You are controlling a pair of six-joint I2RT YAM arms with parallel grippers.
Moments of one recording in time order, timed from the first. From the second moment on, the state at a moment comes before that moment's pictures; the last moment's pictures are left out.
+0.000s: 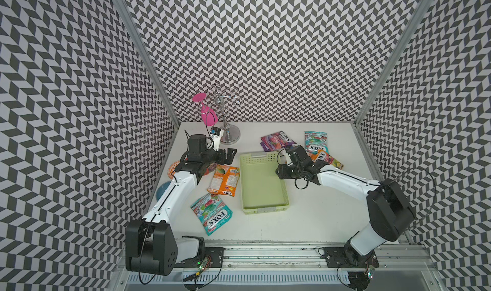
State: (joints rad) left arm -0.12 1.29 0.97 -0.23 0.37 0.03; right arm 0.61 1.60 1.09 -0.35 -0.08 0.49
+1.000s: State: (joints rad) left arm -0.12 1.28 0.85 -0.32 0.12 0.15; right arm 0.39 1.90 1.49 -0.44 -0.06 0.41
